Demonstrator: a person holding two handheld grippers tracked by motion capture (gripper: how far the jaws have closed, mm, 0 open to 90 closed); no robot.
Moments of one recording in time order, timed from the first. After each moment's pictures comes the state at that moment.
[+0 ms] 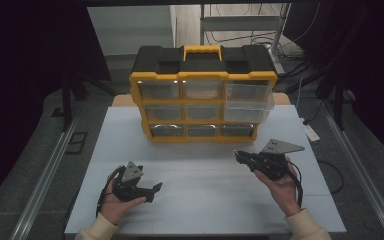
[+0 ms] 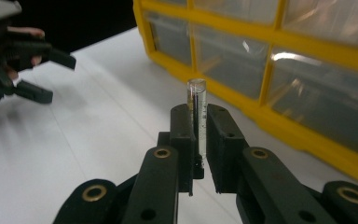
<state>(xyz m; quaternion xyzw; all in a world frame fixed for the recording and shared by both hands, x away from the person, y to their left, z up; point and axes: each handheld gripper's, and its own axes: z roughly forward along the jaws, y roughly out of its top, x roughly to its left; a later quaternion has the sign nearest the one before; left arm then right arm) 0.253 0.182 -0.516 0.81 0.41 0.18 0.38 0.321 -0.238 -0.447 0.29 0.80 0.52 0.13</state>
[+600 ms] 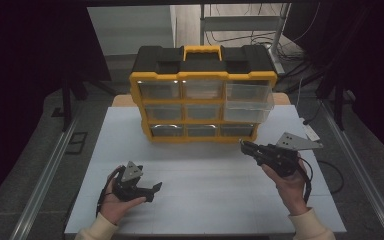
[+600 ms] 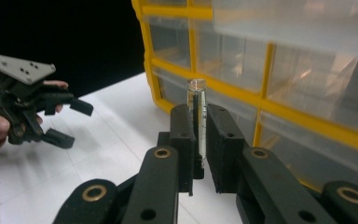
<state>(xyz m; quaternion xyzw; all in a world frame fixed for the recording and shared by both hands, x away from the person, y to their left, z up) 0.254 0.182 -0.516 0.81 0.41 0.18 0.38 0.309 -0.245 -0.405 0.27 0.75 0.58 0.16</state>
